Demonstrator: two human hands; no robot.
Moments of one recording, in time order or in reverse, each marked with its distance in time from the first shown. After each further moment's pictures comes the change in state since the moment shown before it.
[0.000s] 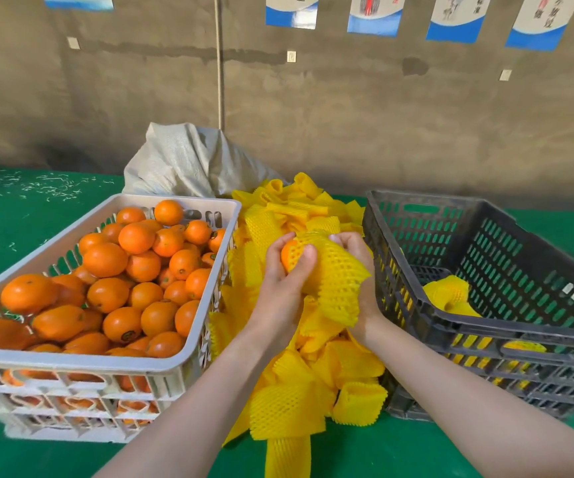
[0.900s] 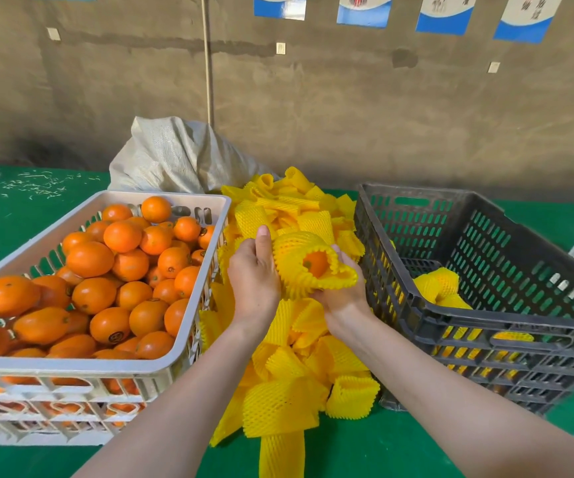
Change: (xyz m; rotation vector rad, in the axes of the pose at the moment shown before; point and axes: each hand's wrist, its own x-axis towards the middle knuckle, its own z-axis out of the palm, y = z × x) left_hand 0.023 -0.004 -0.009 0.575 0.388 0.449; right_hand -0.003 0.013 0.008 0.418 0.091 0.477
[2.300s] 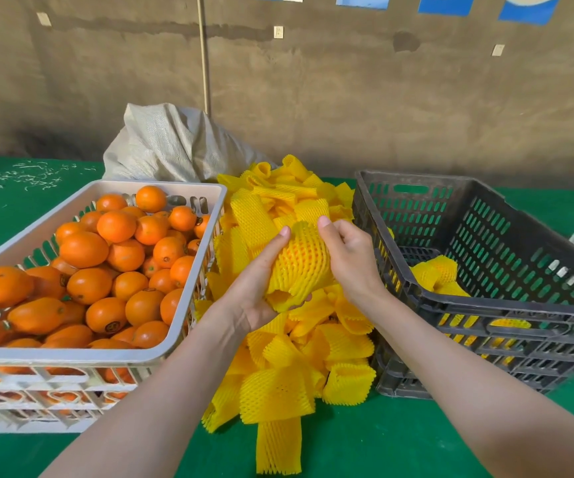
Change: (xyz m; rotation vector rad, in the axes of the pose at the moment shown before) left_hand 0.000 -0.003 -0.010 -0.480 -0.656 -0.829; right_hand 0.025 -0.012 -0.024 -0.489 -0.174 -0.390
